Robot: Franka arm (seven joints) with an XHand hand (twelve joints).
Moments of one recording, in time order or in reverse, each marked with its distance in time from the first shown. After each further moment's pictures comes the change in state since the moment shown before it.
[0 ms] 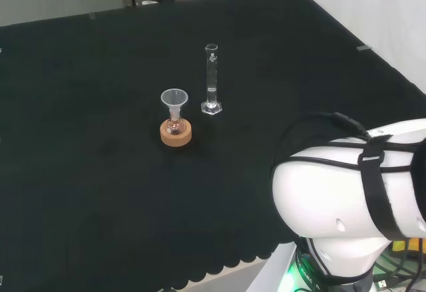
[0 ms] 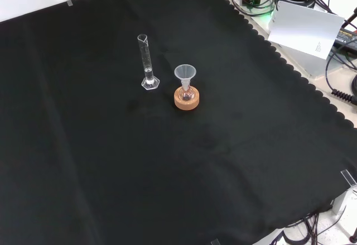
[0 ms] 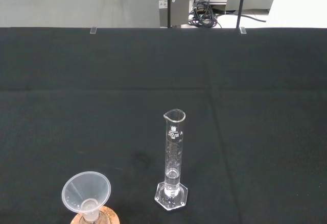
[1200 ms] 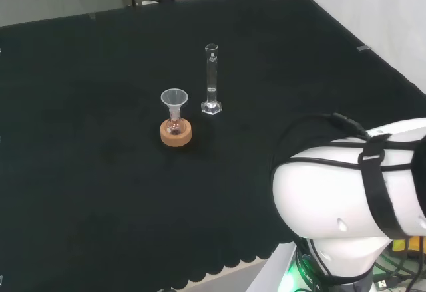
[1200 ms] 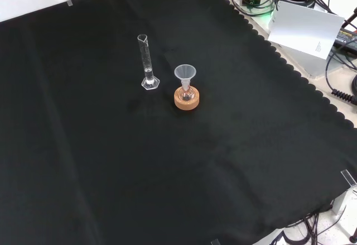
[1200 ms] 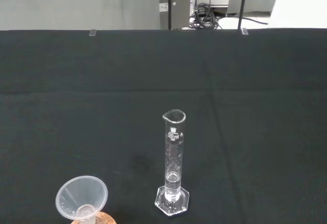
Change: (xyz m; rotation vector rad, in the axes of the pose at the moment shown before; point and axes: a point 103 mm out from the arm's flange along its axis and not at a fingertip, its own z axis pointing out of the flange) arm -0.006 0.013 0.019 -0.011 0.018 0.008
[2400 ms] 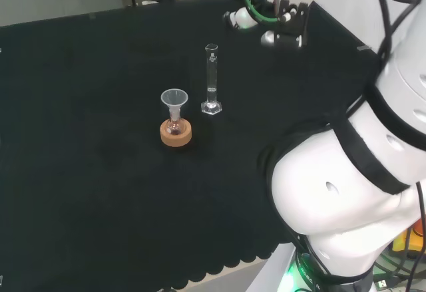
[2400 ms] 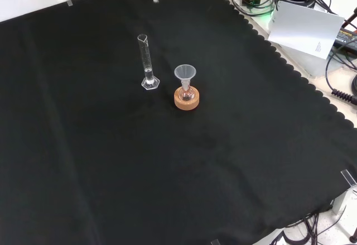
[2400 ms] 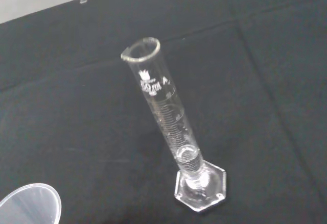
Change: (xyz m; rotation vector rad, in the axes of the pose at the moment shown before) arm -0.057 0.122 0.178 0.090 0.306 0.015
